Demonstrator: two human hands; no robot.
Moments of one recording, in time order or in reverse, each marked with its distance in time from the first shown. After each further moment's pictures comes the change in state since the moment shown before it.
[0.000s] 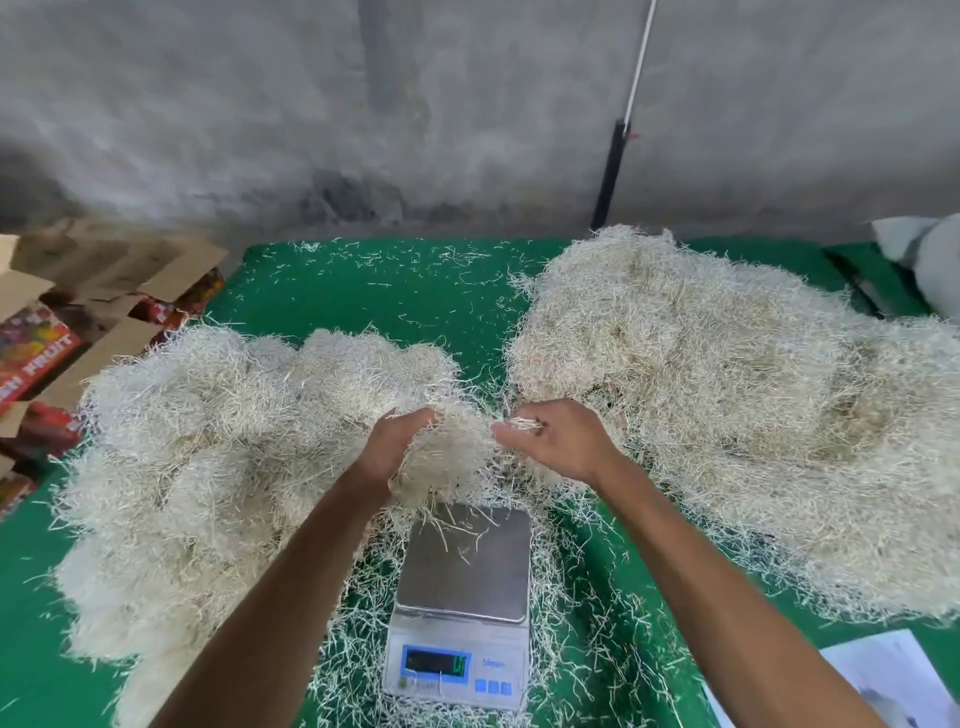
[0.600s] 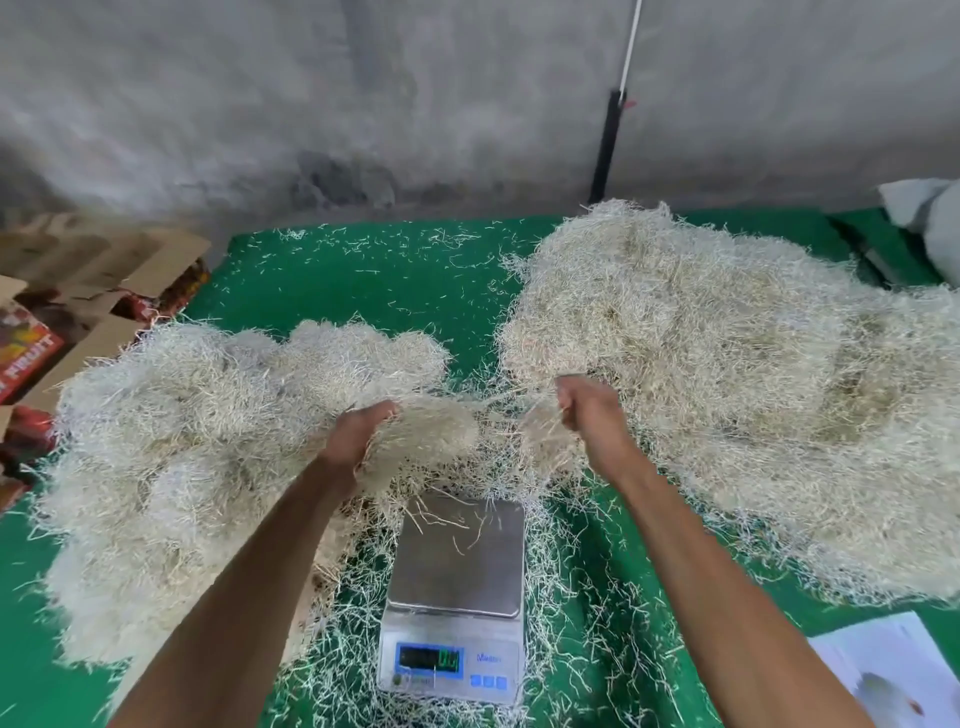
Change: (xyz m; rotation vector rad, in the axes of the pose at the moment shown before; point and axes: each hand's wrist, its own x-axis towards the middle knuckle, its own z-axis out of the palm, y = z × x) left_hand 0.026 -0.005 -0.020 0.022 0.059 -0.035; right_hand -0.011 0.036 -0.004 0.885 0.276 0.267
